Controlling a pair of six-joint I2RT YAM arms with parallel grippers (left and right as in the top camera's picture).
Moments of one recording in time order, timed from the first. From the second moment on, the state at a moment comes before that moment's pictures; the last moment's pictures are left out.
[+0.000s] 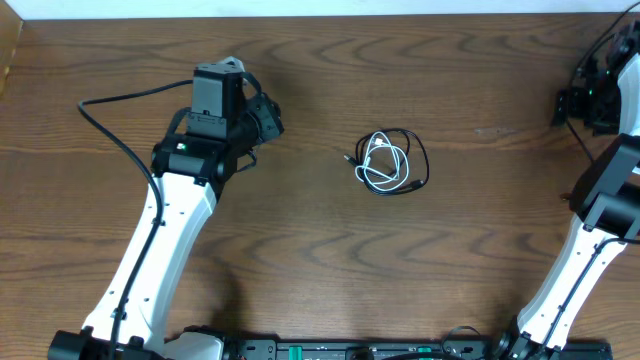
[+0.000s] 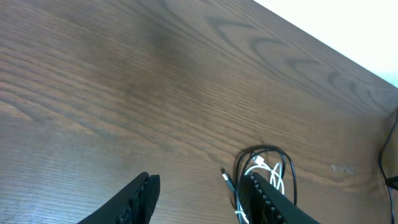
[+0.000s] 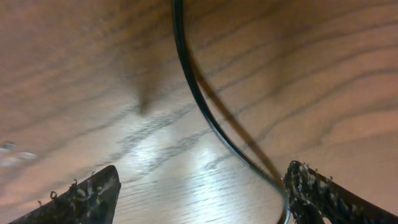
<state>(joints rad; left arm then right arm) -0.22 1.42 1.22 -0.60 0.10 -0.59 -0.40 2.46 2.22 -1.27 0.04 -0.17</state>
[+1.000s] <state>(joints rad) -0.24 1.42 1.22 -0.57 0.10 -0.59 -0.43 2.33 2.12 -1.17 -0.21 -0.25</state>
